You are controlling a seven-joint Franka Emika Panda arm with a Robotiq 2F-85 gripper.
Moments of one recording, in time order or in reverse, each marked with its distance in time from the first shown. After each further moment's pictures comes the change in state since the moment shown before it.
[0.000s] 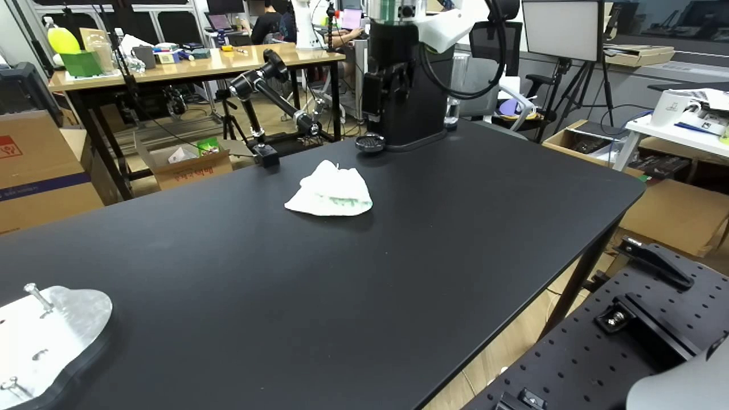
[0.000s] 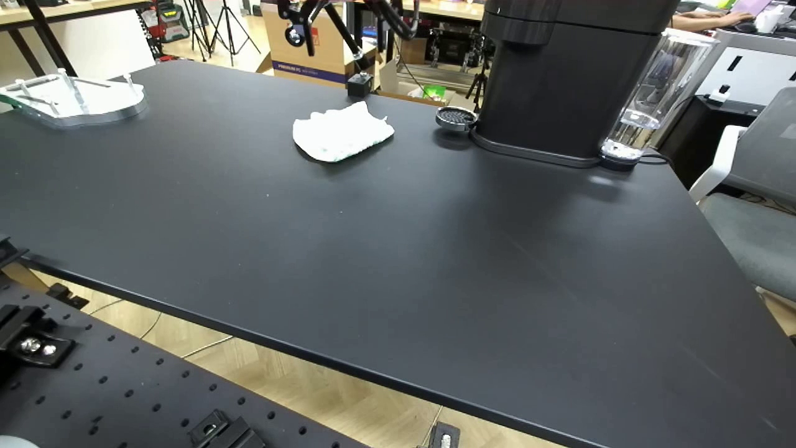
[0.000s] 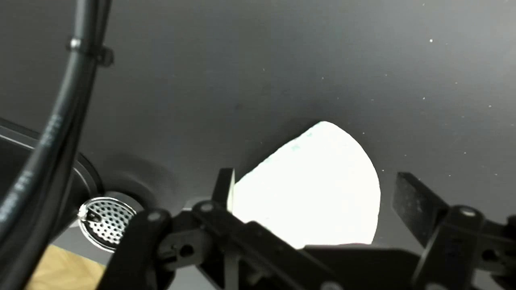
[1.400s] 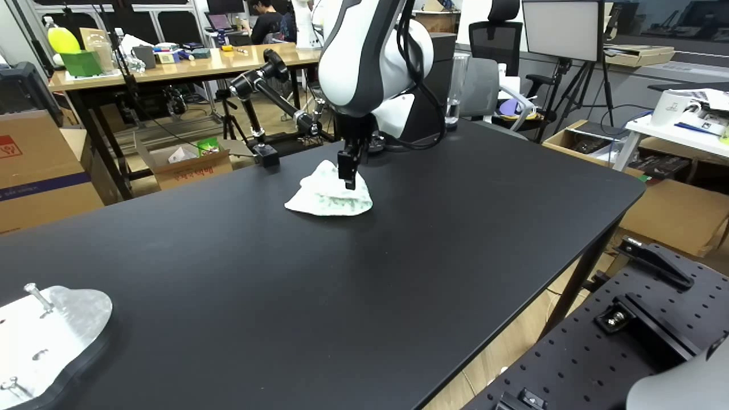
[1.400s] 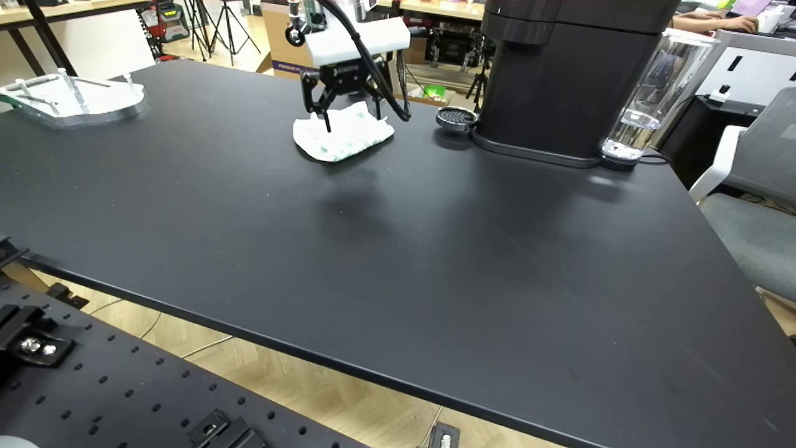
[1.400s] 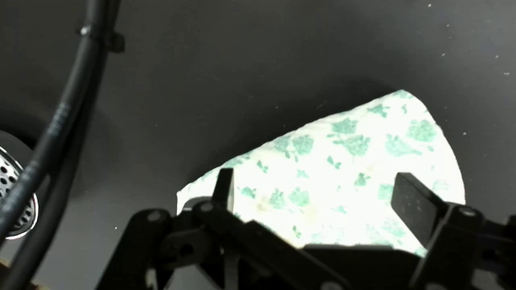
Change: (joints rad) arm 0.045 0.468 -0.003 0.251 -0.193 0.228 -0.012
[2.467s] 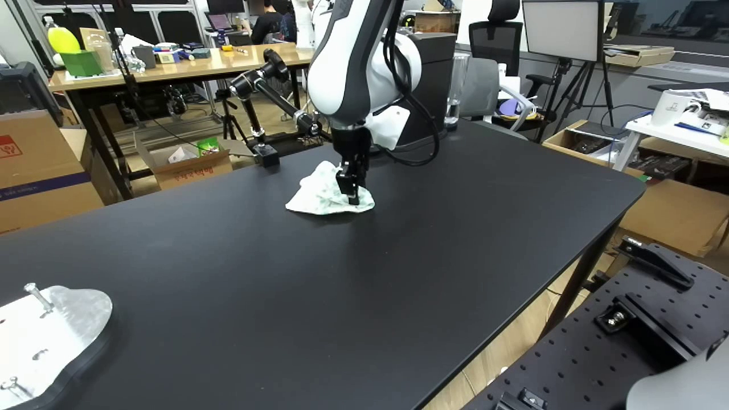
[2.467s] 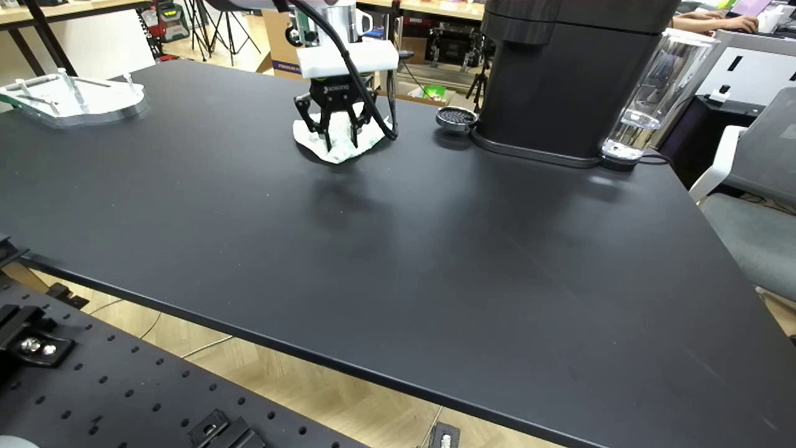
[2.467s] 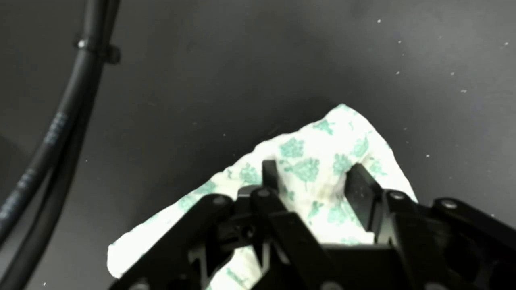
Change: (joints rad) arm -0.033 0.060 0.060 0.047 0.029 -0.111 0.005
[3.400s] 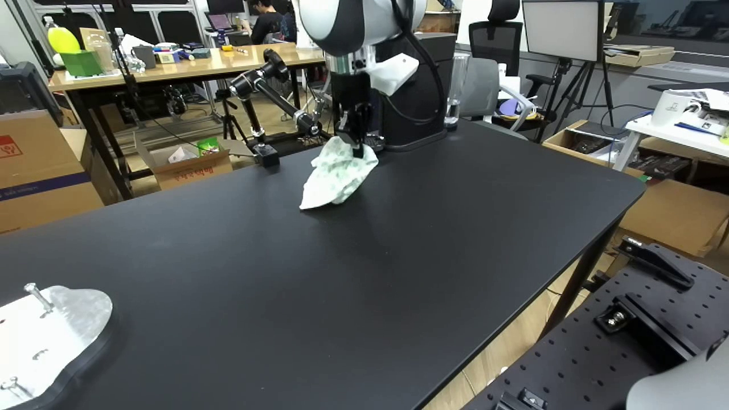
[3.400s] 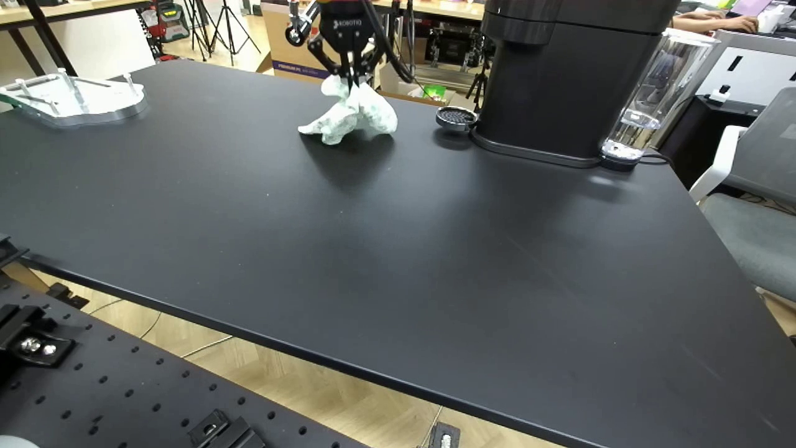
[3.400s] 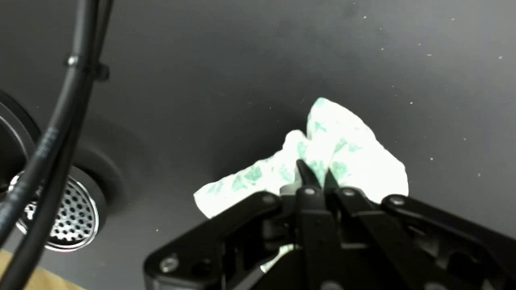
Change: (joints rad) arm -0.014 -0.183 -0.005 0.011 0.055 -0.166 0.072
